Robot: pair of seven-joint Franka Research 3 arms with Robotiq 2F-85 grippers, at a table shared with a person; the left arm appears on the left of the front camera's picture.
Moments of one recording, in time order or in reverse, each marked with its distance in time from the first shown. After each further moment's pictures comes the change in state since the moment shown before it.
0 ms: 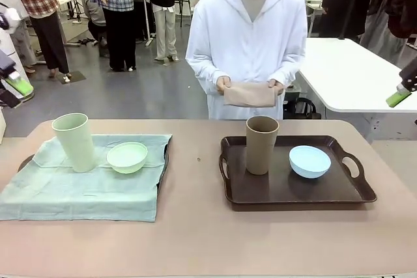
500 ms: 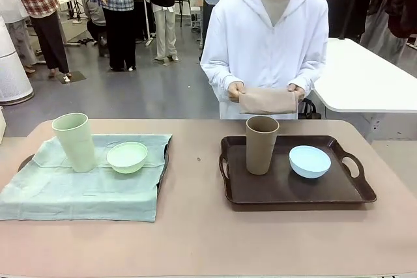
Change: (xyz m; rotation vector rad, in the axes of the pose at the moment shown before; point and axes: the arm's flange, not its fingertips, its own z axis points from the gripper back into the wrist) left arm -0.071 0.056 0.052 -0.115 -0.169 0.207; right arm -0.043 -0.123 -0.010 0.268 -0.005 -0.076
